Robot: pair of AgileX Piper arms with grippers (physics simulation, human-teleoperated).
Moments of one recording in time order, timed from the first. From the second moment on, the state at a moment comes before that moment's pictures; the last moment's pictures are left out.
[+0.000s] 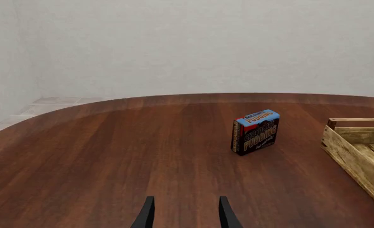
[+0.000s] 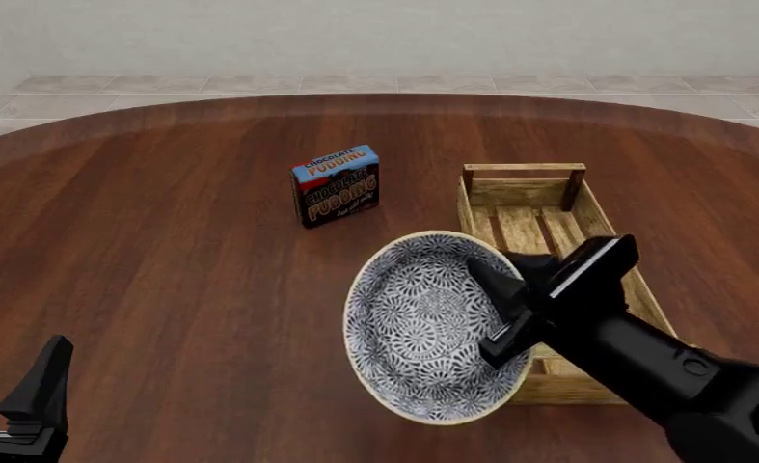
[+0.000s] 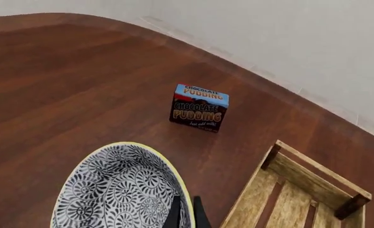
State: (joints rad) left arm 0.00 0.01 0.00 0.00 0.00; right arm 0.61 1.13 -0.40 -0.48 -0.20
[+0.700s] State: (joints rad) left arm 0.00 0.01 0.00 0.00 0.00; right arm 0.60 0.86 -0.36 -0.36 -0.31
